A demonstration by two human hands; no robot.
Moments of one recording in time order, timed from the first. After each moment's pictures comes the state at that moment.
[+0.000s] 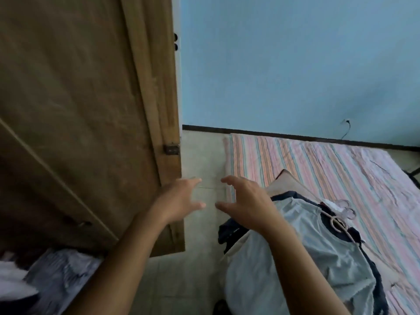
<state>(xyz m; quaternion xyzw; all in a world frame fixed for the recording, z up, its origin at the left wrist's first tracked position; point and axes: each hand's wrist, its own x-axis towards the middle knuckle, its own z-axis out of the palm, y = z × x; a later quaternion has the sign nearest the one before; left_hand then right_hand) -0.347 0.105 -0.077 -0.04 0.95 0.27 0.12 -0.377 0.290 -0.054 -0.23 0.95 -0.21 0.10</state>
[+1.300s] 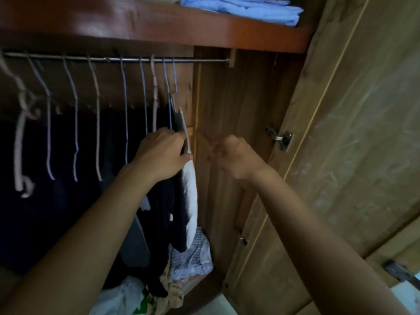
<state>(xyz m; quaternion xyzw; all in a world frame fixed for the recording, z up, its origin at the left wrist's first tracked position) -0.019 -0.134 0.096 -0.53 0.84 0.00 -0.14 -0.208 -0.124 0.079 -0.70 0.67 -0.21 0.14</state>
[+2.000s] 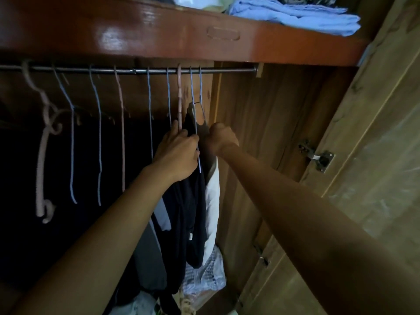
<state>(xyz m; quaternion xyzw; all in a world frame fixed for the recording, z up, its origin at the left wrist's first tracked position) 0.008 -0.222 0.086 -0.53 0.83 -0.02 -0.16 -0.133 -0.272 0.084 -0.62 0.73 -0.26 0.11</state>
